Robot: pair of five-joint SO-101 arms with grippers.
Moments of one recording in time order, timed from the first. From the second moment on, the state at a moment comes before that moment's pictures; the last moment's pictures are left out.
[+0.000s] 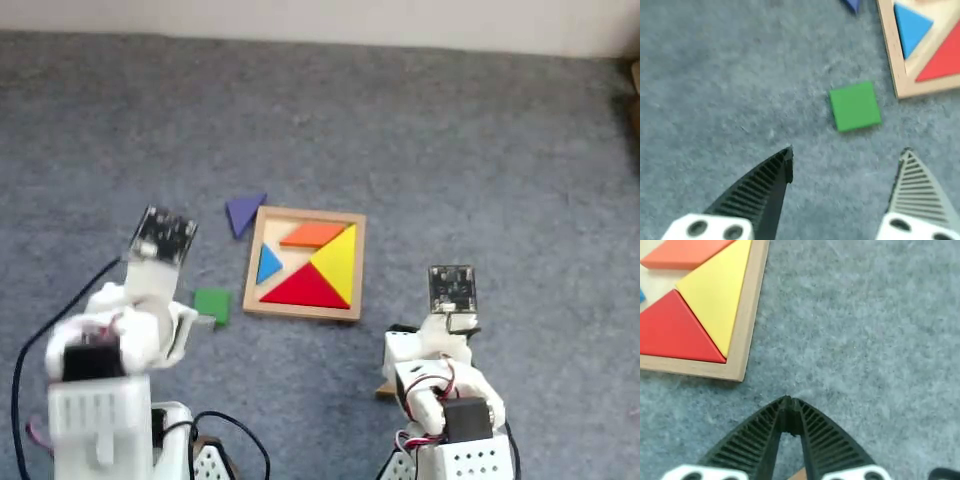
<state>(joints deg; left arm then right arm) -12.4 -61.1 58.1 78.6 -18.4 -13.4 -104.1 95.8 66.7 -4.0</state>
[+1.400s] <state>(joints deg) -6.2 -2.6 35.7 66.7 -15.0 -13.4 -104.1 95.8 66.7 -4.0</state>
